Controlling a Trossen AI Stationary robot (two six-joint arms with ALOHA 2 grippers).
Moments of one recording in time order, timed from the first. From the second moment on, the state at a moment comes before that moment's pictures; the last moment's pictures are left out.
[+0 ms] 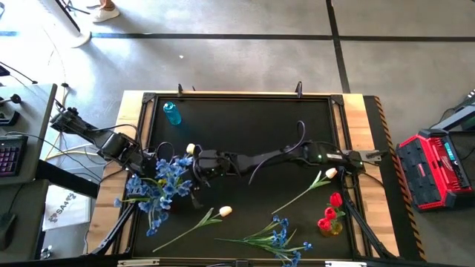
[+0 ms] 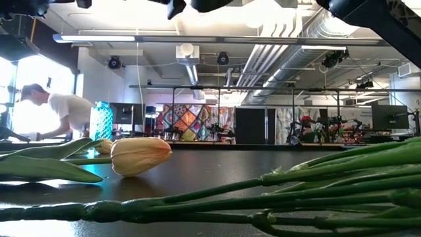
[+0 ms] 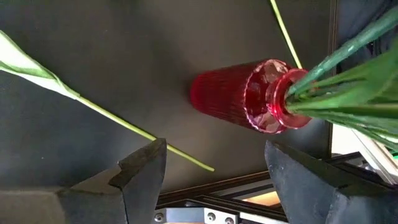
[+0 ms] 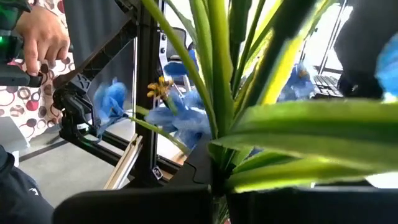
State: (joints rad) left arm -0.46 0.80 0.76 -1.16 0.20 -0.49; right arm 0.14 2.50 2.23 0.27 -0.35 -0.15
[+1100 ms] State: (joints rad) left arm -0.46 0.80 0.76 -1.16 0.14 -0.48; right arm 0.14 2.50 2.26 0.28 -0.35 -0.17
